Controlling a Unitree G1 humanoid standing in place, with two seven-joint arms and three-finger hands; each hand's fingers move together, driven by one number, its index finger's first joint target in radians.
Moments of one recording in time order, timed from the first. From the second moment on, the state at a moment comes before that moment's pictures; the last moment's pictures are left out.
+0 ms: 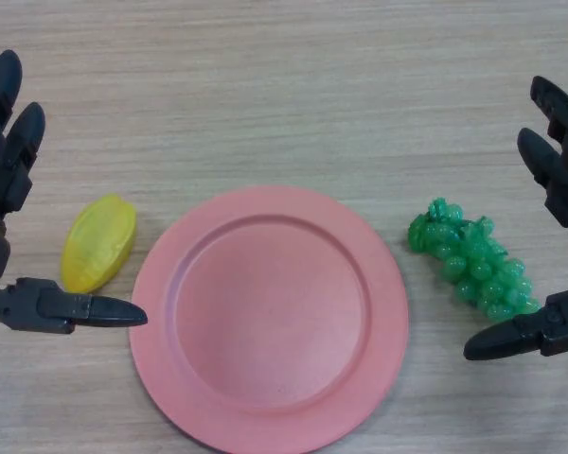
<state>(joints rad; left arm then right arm) 0.03 0.27 0.30 -0.48 -0.22 0.13 -0.22 0.03 -0.25 -0.14 -0.61 0.08 0.35 0.27</state>
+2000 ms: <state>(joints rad) -0.24 0.32 0.08 0.27 0.31 -0.02 0.10 0.04 -0.25 -0.19 -0.60 0.12 0.34 0.28</state>
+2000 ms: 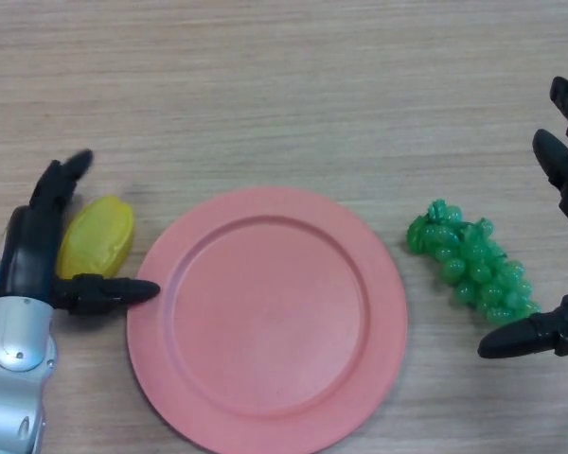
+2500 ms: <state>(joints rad) -0.22 0.35 0.11 0.23 0.32 -0.06 0.09 0.05 -0.25 -0.18 -0.64 0.12 0.35 0.28</state>
